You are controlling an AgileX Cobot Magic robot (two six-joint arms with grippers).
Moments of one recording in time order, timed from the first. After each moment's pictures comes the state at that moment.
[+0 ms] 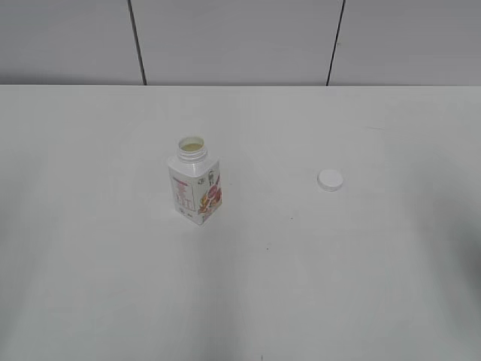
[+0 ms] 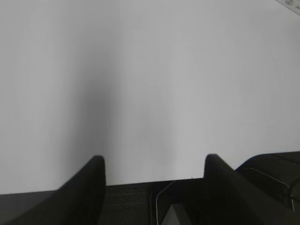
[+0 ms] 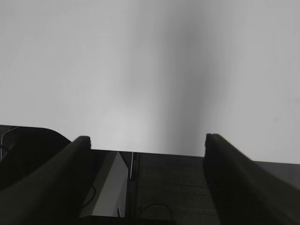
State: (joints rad) left arm 0.07 0.60 -0.61 -0.01 1.12 0.08; right arm 0.03 1.00 -0.78 0.09 1.12 -0.16
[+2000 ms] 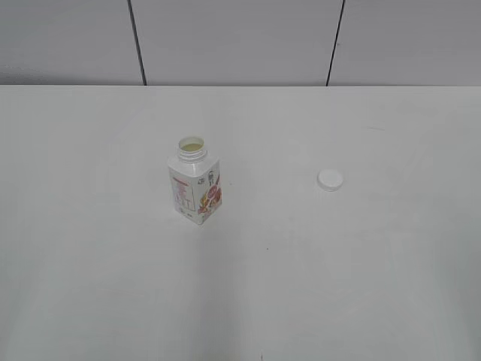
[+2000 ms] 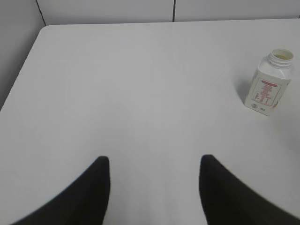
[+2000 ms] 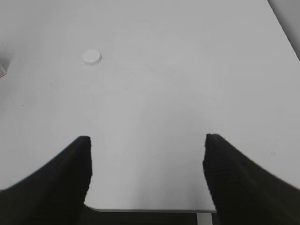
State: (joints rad) left arm 0.07 -0.01 -0.52 -0.01 1.06 0.05; right arm 0.03 -0.01 -0.51 0.09 1.10 -0.09
